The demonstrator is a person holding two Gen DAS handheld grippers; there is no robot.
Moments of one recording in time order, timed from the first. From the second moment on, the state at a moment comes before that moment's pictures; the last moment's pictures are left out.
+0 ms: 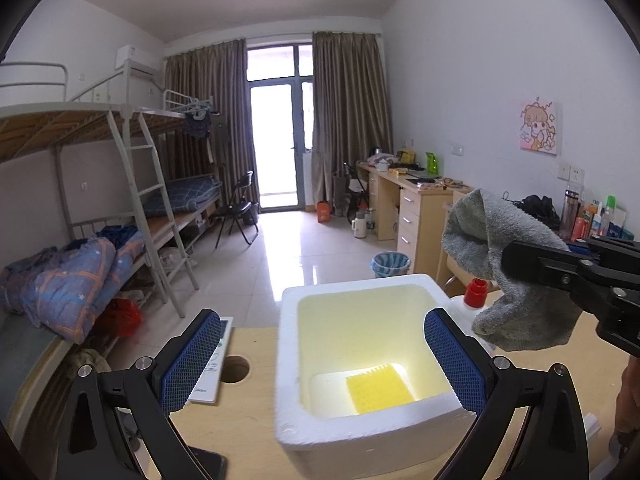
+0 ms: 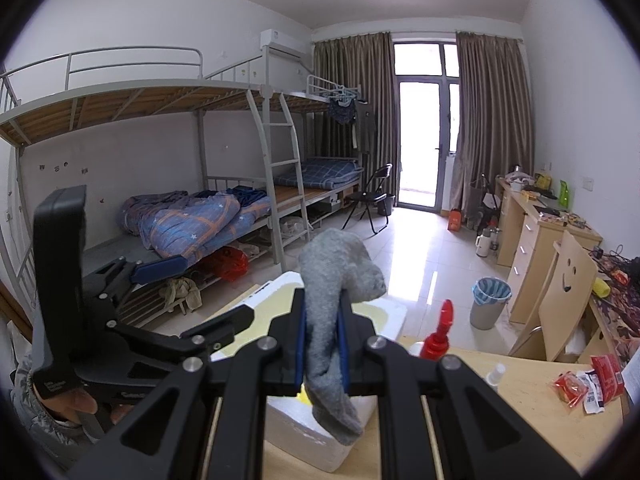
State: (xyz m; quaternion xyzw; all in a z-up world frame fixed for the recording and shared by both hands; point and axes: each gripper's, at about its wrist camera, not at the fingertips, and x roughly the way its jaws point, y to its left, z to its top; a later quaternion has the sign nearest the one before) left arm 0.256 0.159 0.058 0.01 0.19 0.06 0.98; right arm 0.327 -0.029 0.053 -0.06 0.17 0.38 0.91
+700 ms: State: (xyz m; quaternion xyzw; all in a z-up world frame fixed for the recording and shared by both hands) left arm 0.222 0.193 0.062 -0.01 0.17 0.11 0.98; right arm 0.342 -0.010 0.046 -0.07 0.19 0.41 0.89
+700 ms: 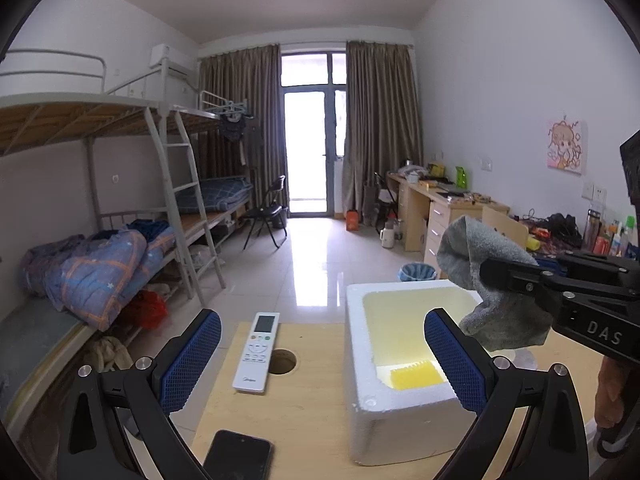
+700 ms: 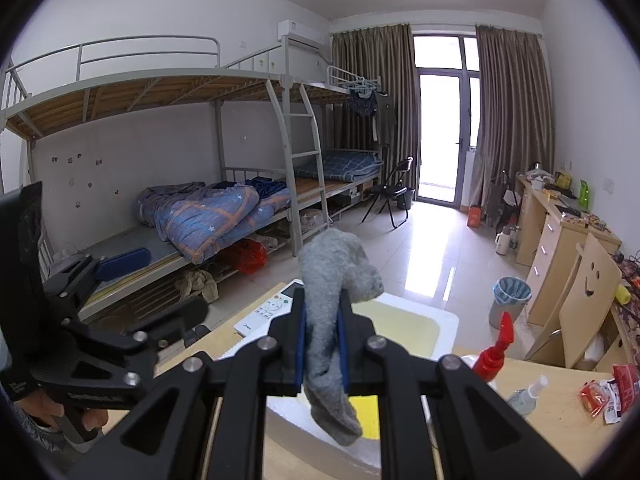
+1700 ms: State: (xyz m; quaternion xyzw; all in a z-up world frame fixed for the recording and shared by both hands) left arm 0.199 0.172 0.071 0.00 0.16 0.09 0.98; right arm 0.316 -0.039 0.064 -0.04 0.16 0.37 0.91
